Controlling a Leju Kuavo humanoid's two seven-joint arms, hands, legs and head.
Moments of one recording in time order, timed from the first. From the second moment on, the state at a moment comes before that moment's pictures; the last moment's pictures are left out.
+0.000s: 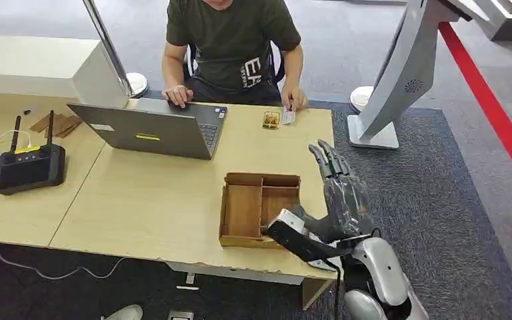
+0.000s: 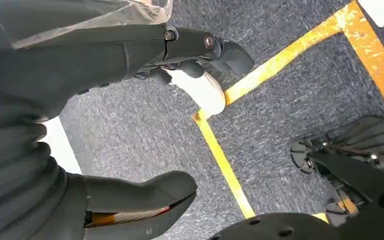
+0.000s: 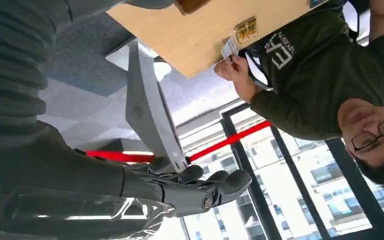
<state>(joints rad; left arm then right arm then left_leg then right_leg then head) -0.14 -0.03 1.09 -0.13 -1.52 -0.18 -0.09 -0.27 -0.15 0.64 -1.78 0.82 -0.06 0.23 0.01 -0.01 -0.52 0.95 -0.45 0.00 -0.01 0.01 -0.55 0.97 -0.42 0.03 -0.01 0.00</state>
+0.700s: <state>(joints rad) -0.14 -0.03 1.11 -0.13 -1.52 -0.17 -0.11 -0.19 -0.13 0.82 -1.69 1.00 0.02 0.17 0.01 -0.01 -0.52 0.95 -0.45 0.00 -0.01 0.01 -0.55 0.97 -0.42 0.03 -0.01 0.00</state>
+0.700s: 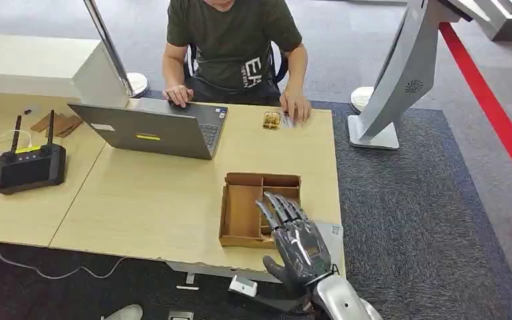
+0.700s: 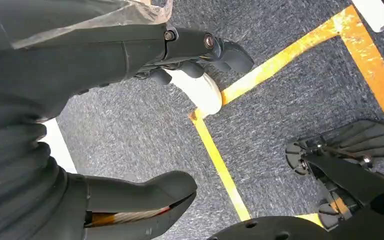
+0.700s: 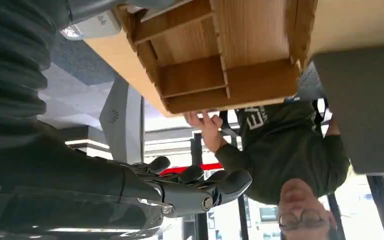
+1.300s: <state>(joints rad) -0.14 -0.03 1.13 -0.13 -1.52 -0.16 -0.11 -0.21 -0.08 0.86 -1.45 1.04 -0.02 0.20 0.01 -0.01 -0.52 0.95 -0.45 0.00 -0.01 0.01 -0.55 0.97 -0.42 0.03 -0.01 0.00</state>
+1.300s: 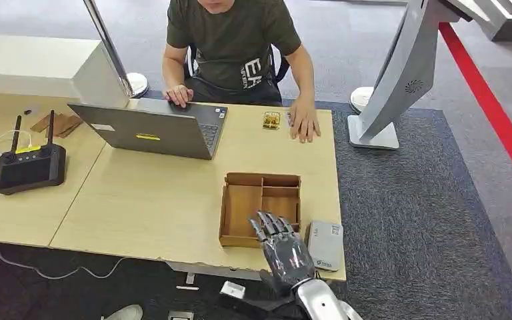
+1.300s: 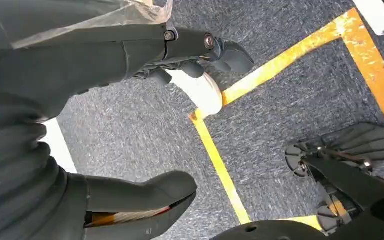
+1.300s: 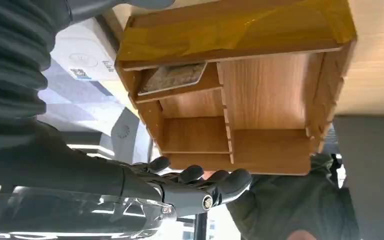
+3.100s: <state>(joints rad) -0.14 -0.03 1.13 -0.13 -1.55 -0.17 -0.10 -0.26 0.00 0.78 -1.19 1.10 -0.17 0.21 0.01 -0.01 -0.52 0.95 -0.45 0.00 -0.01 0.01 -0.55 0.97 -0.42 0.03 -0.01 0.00</state>
